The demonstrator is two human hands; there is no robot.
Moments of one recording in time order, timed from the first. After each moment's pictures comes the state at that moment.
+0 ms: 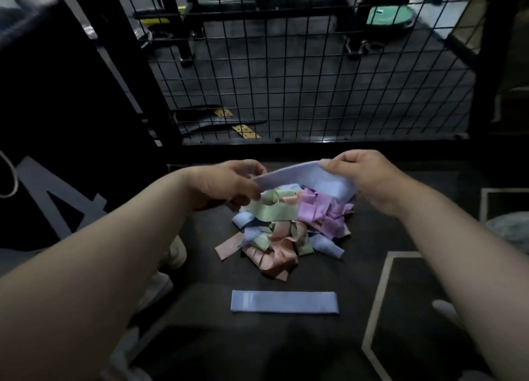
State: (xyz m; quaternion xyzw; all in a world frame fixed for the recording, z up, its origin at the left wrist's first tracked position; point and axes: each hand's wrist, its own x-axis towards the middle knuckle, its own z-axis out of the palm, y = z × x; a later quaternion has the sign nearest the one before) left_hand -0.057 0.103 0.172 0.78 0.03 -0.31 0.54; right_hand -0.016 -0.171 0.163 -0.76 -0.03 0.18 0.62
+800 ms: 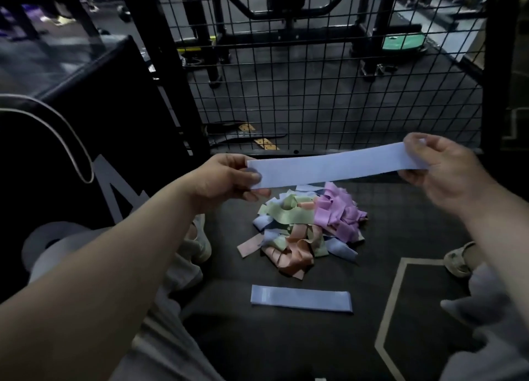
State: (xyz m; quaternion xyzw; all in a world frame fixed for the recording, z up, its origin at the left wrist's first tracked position) left_hand -0.125 0.126 0.209 0.69 0.07 -0.14 0.71; right_hand -0.053 -0.232 0.212 -0.64 0.06 0.04 0.76
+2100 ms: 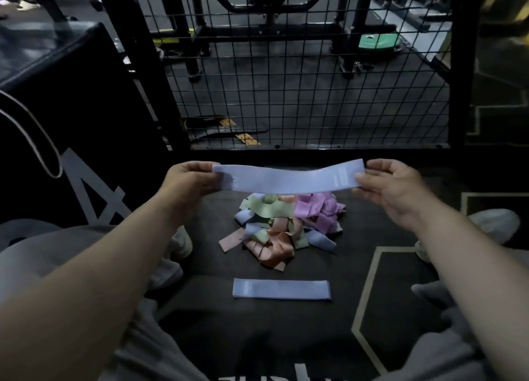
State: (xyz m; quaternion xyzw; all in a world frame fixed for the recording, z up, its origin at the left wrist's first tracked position) left_hand -0.139 0.125 0.174 0.68 0.19 0.07 0.70; right_hand -0.083 -0.223 0.177 -0.66 0.09 0.07 0.75
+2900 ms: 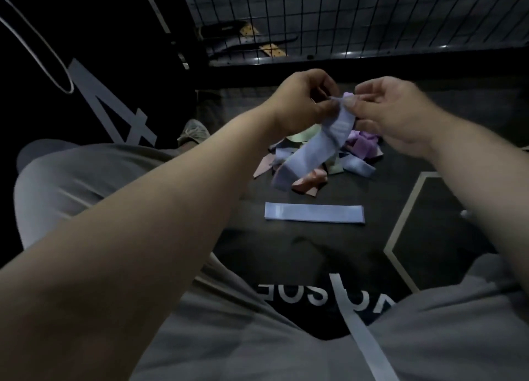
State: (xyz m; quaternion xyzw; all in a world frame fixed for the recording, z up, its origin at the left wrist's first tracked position) left_hand -0.115 0.042 0.151 0.85 -0.04 -0.05 0.52; right_hand -0.098 -0.148 0.139 -0.72 -0.03 0.19 0.67
